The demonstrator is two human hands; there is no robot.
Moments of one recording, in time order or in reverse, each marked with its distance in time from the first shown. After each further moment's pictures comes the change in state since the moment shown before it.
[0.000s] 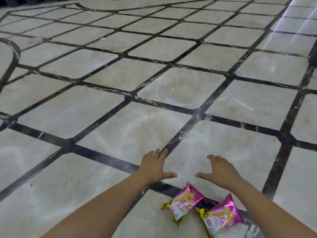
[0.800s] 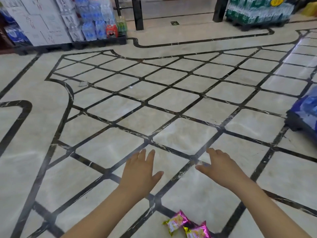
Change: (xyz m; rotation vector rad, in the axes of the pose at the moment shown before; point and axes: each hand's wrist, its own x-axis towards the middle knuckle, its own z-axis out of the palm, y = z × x) left_hand -0.283 0.070 -0.439 -0.032 0.285 -0.272; right_hand -0.238 -0.104 -0.448 0.071 0.142 -0.129
